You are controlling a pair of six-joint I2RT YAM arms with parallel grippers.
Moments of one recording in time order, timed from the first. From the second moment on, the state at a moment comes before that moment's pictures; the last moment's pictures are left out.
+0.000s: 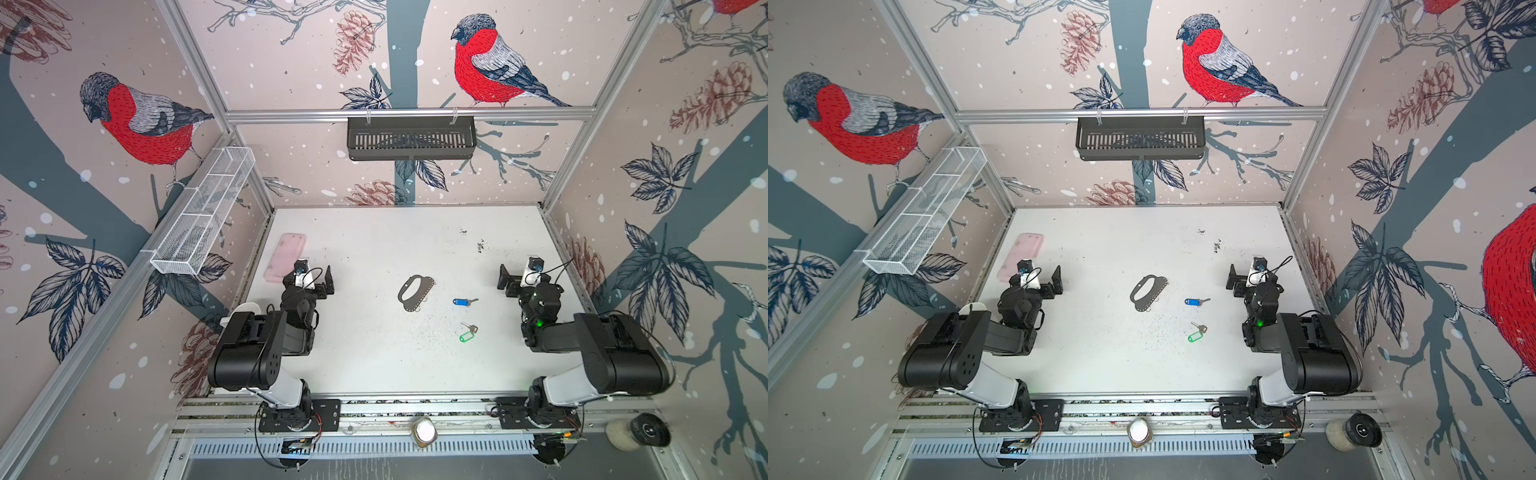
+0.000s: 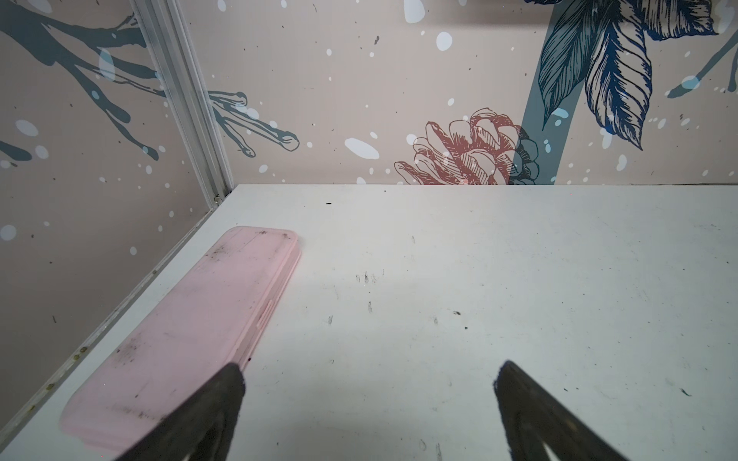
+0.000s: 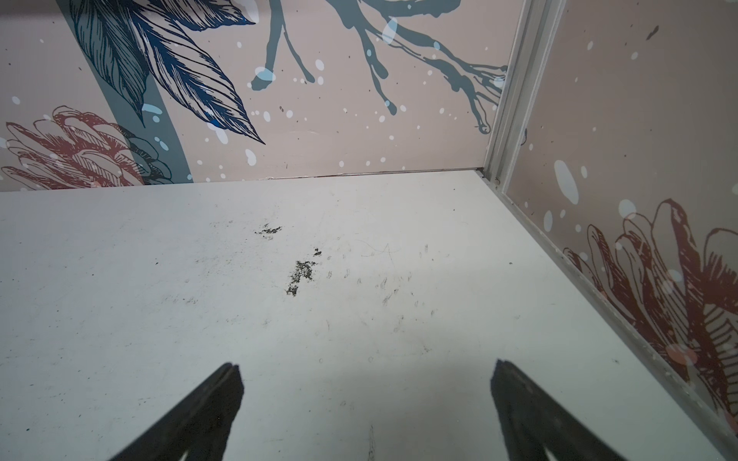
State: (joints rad) left arm 0.01 1.55 0.22 1.21 0.02 0.00; right arm -0.02 1.50 0.22 1.12 -0.01 0.00
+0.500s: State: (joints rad) left arm 0.00 1.26 0.29 0.97 -0.09 -0.06; right arm 0.09 1.31 0.36 0.84 0.17 0.00
